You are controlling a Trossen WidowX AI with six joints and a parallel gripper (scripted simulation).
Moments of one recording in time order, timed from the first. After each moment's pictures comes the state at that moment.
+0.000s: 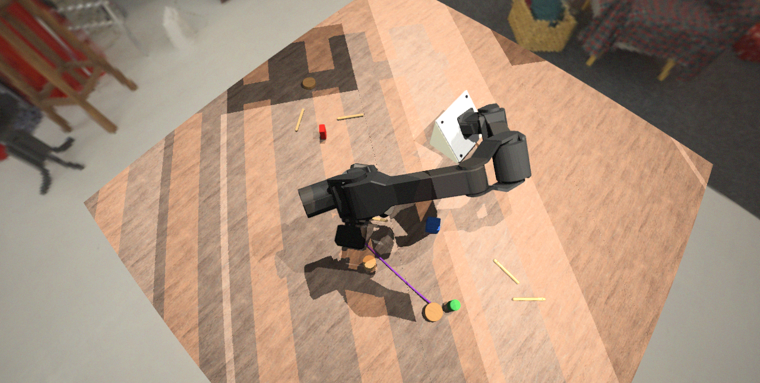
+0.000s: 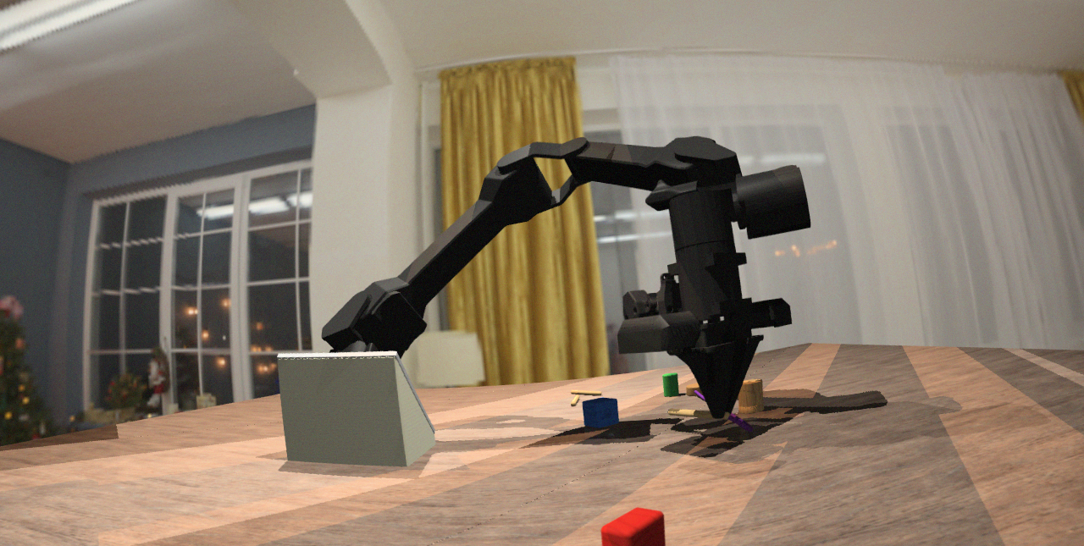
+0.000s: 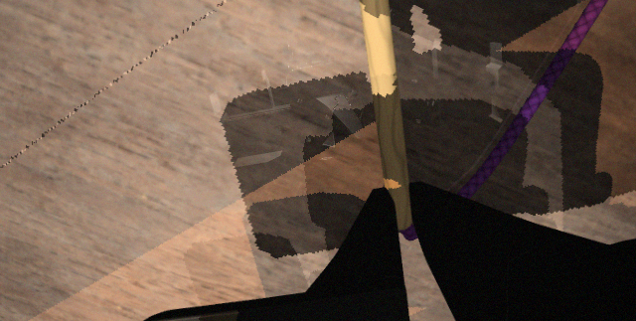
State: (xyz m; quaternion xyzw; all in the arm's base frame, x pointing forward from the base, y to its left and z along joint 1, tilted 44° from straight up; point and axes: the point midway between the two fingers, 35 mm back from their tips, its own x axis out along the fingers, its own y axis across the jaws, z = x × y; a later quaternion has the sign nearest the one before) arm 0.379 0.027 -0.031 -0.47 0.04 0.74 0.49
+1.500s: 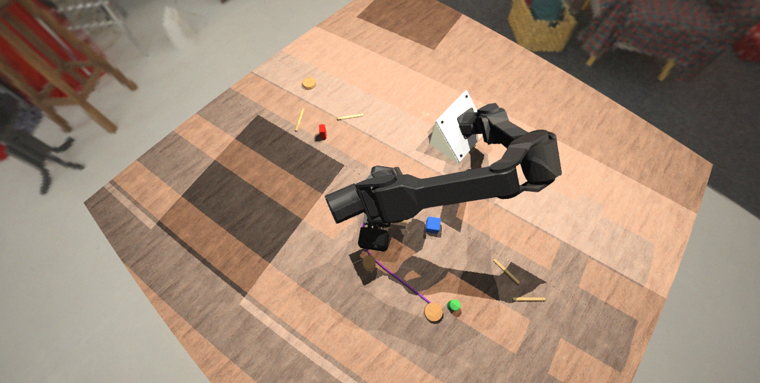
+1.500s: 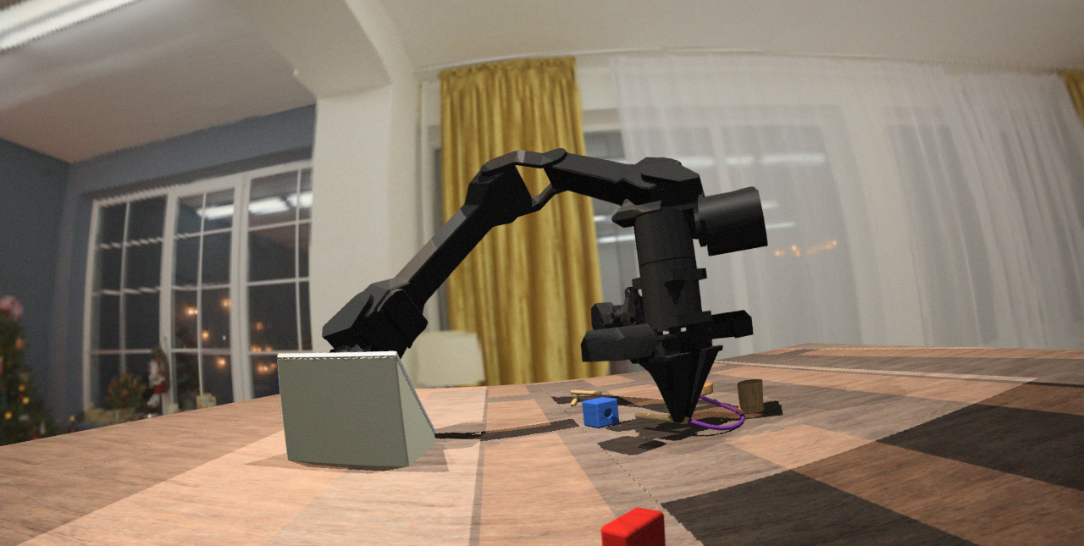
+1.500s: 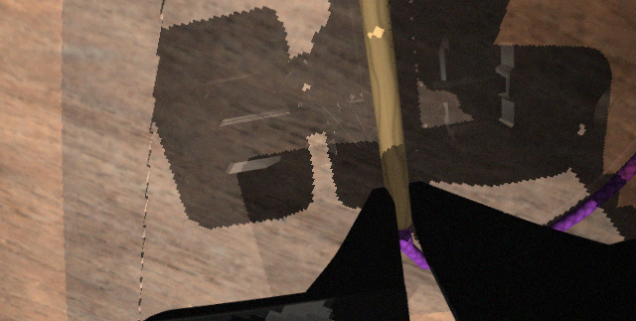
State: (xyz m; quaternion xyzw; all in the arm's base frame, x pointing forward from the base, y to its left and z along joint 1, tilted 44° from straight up) arm 0.344 0.053 -0.011 -0.47 0.04 0.74 0.49
